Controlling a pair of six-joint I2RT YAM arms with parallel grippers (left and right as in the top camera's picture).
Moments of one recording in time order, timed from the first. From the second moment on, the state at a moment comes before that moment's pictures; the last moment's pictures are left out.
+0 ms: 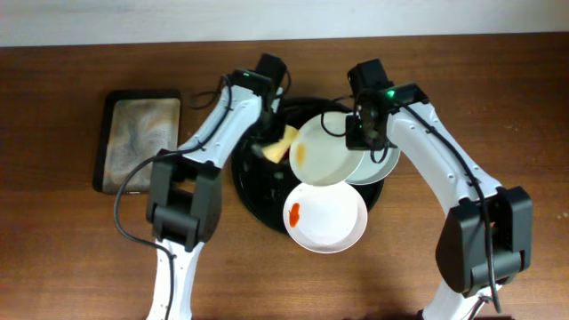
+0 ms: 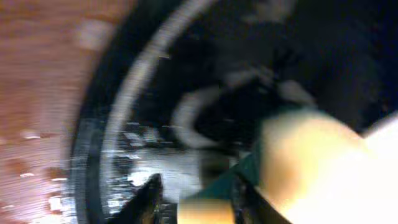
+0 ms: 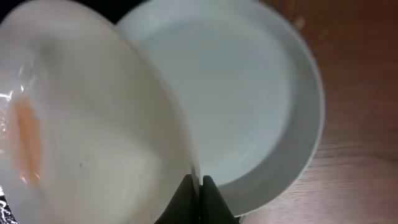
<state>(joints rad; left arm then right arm) -0.39 2.33 2.00 -1.08 0.03 -0.23 0.28 1.90 1.58 -1.01 0.12 0.31</state>
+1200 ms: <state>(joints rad) -0.18 2.16 2.00 -1.14 0.19 -0.22 0.66 1.89 1.69 -1.01 0.93 0.11</state>
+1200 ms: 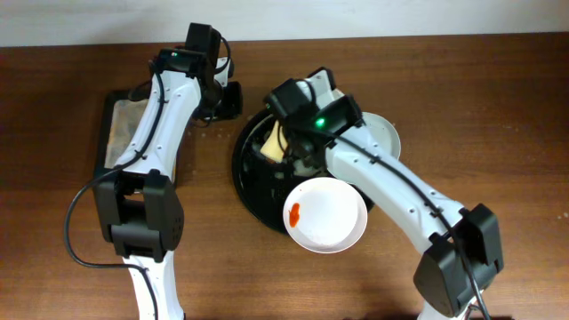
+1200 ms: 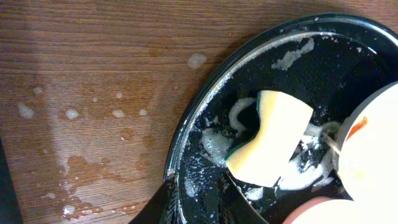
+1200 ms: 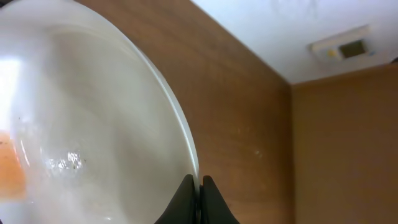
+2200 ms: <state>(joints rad) -0.18 2.16 2.00 -1.14 0.19 -0.21 0.78 1.89 1.69 -1.00 1.12 0.11</state>
